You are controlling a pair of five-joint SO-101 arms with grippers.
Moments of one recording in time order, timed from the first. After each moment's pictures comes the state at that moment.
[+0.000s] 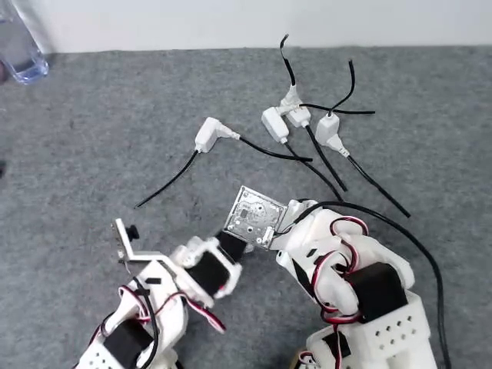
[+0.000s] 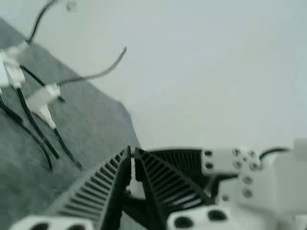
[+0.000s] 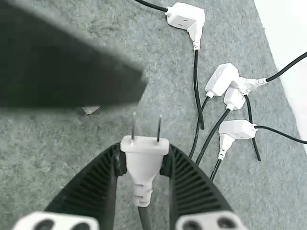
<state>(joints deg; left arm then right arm) 39.8 -103.8 90.4 28.1 67.9 -26.2 -60.1 36.9 78.9 44.8</state>
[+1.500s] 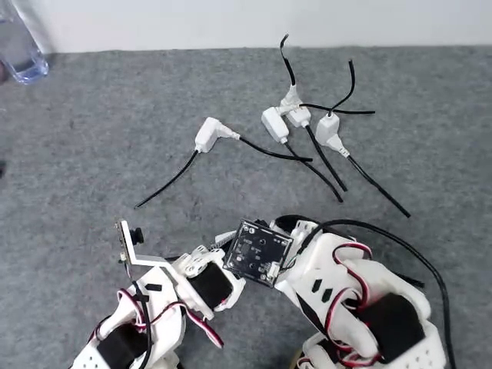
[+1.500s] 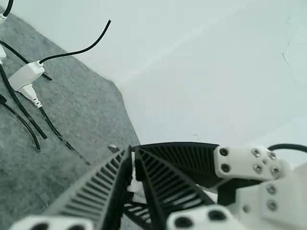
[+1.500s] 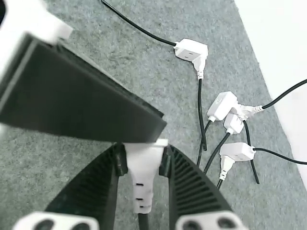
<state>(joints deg) 43.5 -103.8 86.6 33.8 67.9 -34.5 -68.7 33.8 84.6 41.1</state>
